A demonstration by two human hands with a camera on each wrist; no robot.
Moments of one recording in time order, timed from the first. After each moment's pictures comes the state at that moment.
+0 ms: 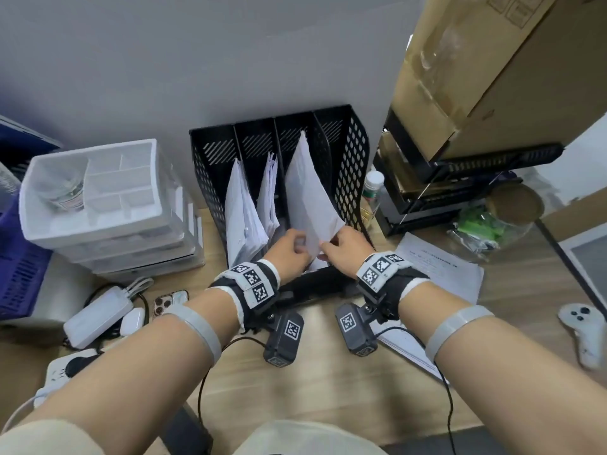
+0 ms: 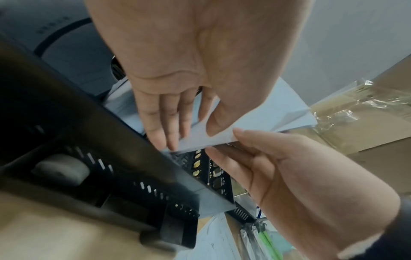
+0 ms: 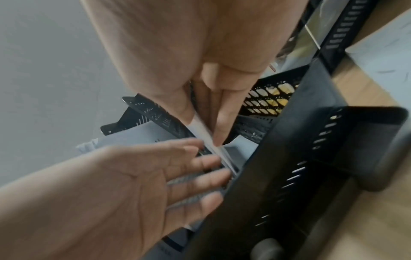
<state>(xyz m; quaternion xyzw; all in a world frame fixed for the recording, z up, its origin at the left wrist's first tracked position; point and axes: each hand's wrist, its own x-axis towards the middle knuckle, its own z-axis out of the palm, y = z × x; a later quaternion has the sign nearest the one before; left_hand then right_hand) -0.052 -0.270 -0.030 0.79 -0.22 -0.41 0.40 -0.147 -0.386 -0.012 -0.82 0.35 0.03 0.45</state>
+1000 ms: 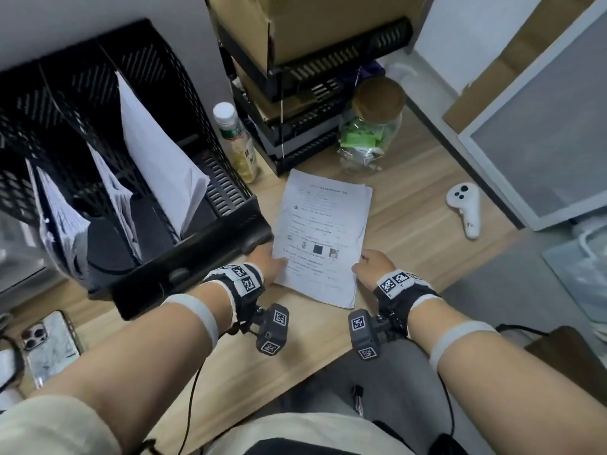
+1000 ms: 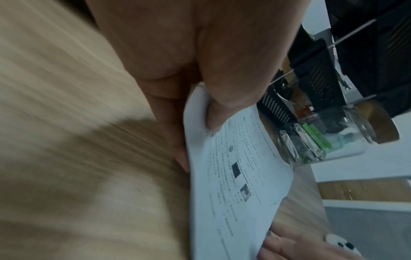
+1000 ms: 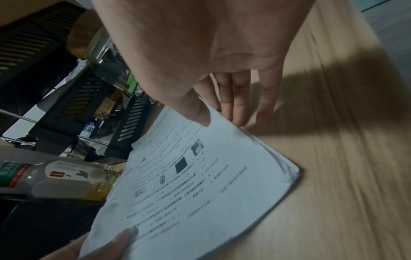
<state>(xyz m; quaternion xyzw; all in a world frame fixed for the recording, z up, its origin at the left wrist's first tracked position) -0.200 -0.346 -0.141 0.80 -0.29 -0.50 0.19 -0.418 -0.441 -0.145 -0.62 0.64 0.10 0.43</state>
